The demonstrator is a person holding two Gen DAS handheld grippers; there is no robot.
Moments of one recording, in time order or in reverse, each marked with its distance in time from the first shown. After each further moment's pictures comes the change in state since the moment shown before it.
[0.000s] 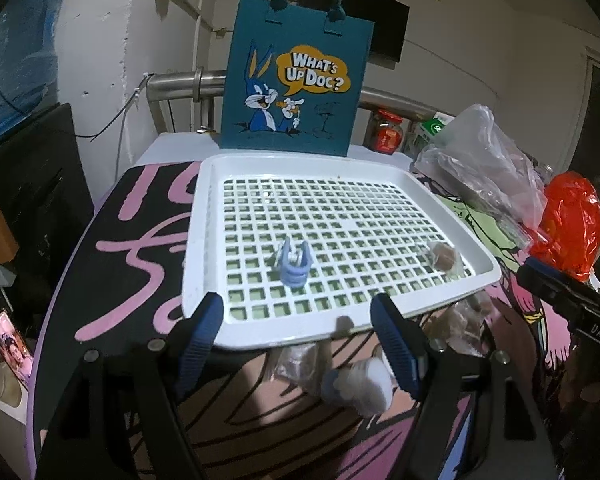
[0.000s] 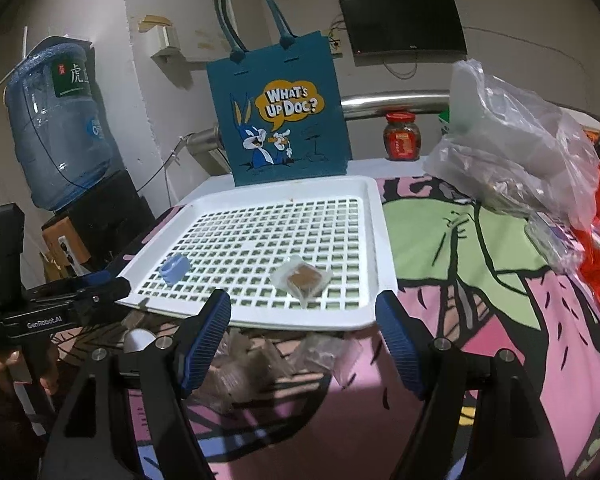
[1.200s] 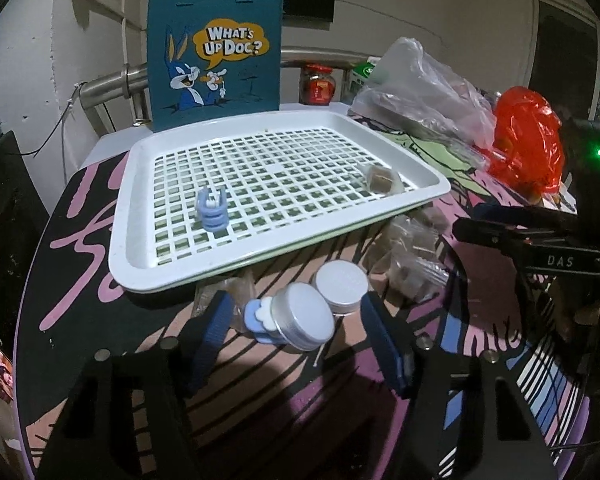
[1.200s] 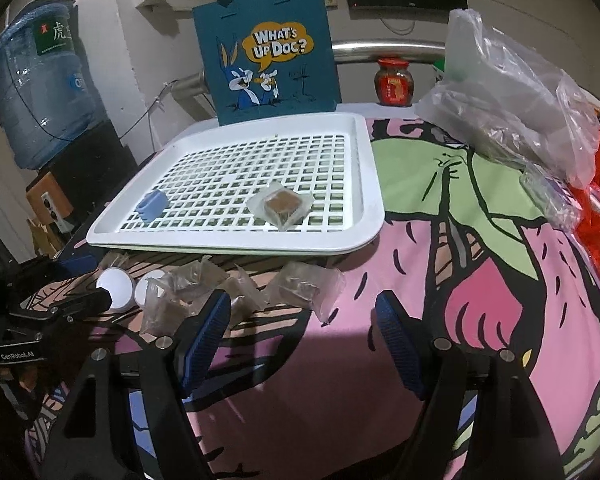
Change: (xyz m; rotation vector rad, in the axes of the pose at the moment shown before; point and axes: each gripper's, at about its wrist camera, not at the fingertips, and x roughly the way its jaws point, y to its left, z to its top) left arm 0.002 -0.045 -0.033 0.225 0.105 -0.112; right arm 0.015 -0.008 -0.024 -0.017 0.195 -0.043
